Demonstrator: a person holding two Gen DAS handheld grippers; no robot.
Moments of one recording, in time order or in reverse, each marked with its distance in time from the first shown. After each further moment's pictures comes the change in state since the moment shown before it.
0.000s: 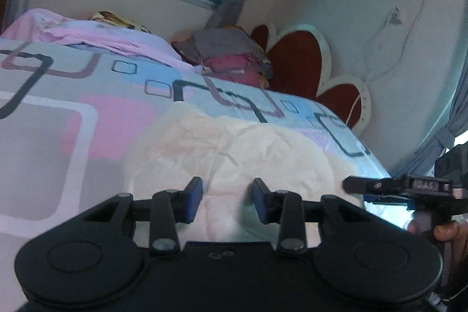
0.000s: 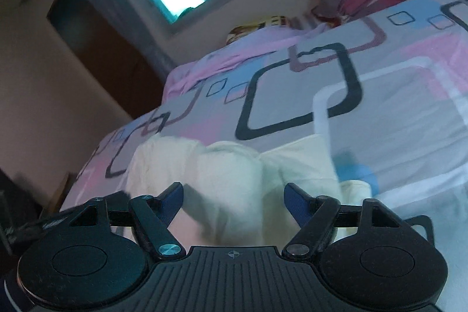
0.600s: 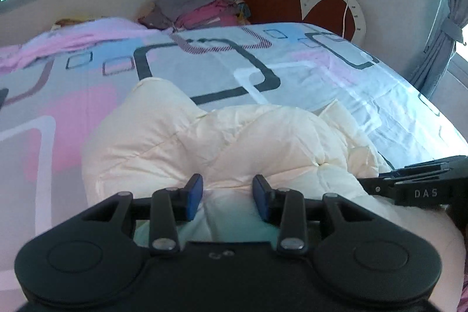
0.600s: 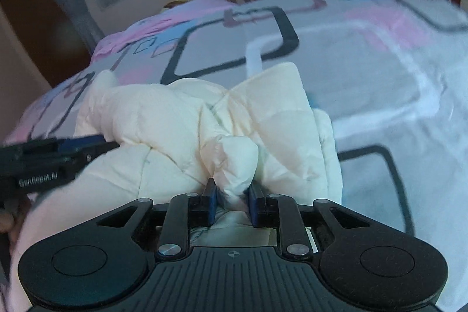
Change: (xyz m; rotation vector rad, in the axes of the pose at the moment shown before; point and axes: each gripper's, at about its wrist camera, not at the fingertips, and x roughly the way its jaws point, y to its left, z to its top) left arm 0.077 -0.042 -0.025 0.326 0.207 0.064; right arm 0.039 -0.011 -0.068 0.017 0.062 -0.359
